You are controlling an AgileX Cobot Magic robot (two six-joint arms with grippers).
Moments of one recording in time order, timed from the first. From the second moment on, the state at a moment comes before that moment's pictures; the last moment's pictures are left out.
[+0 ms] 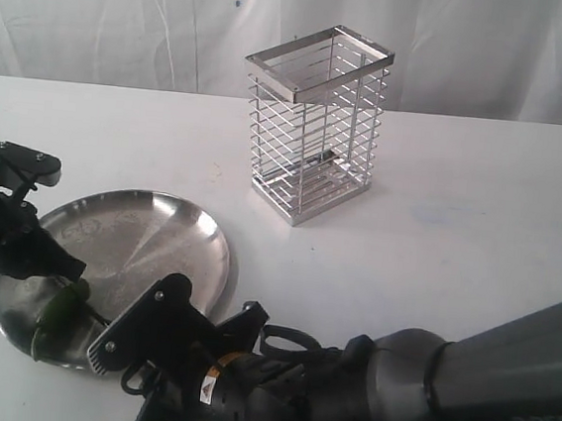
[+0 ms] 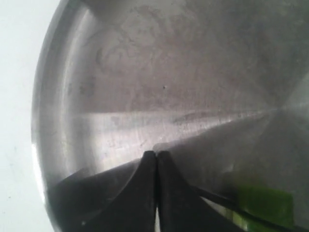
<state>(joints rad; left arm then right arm) -0.05 1.71 -0.74 -0.57 0.23 0.71 1.11 1.89 -0.80 0.43 -0.29 -0.45</state>
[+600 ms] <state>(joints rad) -0.07 1.44 -0.81 -0.56 0.57 0.70 1.03 1.86 -0.89 0.40 0.03 -0.48</state>
